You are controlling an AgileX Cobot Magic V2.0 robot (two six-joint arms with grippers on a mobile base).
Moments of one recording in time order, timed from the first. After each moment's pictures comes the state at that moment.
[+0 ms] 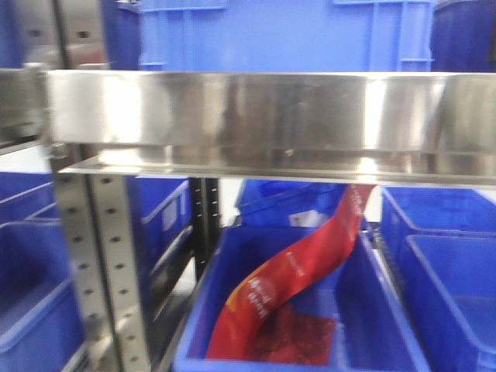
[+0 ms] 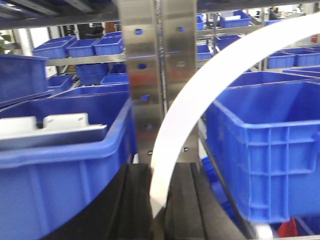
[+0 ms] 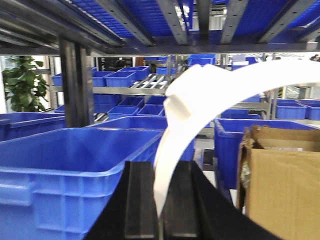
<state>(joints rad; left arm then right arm) -0.09 0.54 -0.80 0.04 0.31 0.08 -0.19 0.51 -0.66 0.09 0.07 -0.04</state>
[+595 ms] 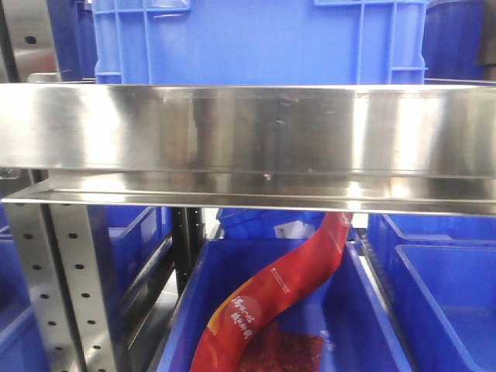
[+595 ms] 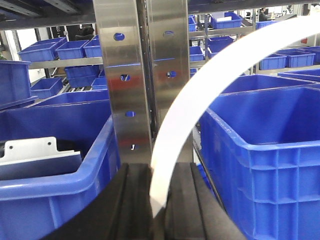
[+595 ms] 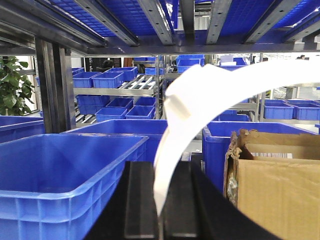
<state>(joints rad) -0.09 0.54 -0.80 0.04 0.31 0.08 -0.19 0.51 -0.66 0.09 0.07 -0.04</state>
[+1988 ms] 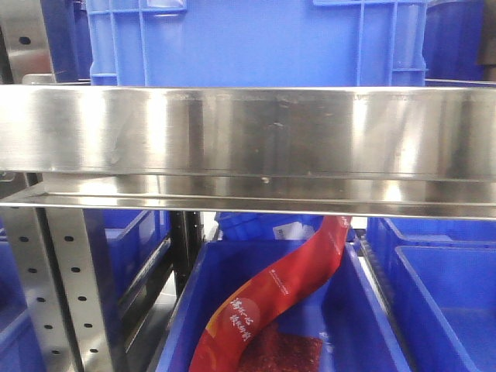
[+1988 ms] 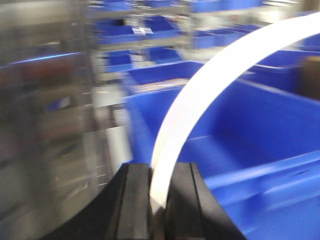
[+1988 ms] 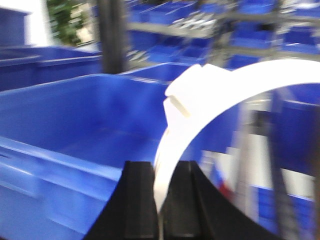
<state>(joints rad) -0.36 0.94 -1.06 0.02 0.28 0.08 0.08 0.86 -0.88 0.06 0.18 -0.06</state>
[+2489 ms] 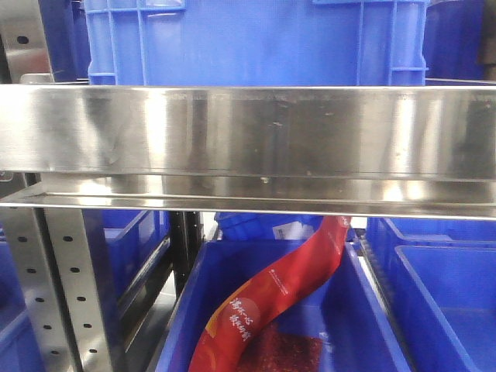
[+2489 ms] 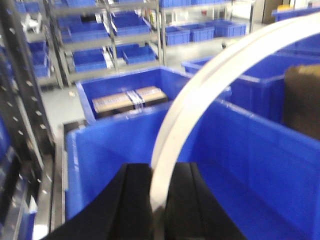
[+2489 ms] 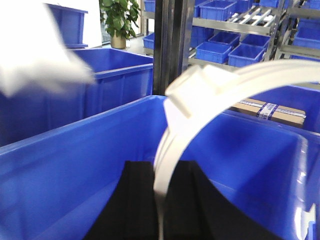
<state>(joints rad) -0.42 1.50 -1.51 0.01 0.22 0.08 0.21 1.37 -1.33 0.06 0.17 -0.06</state>
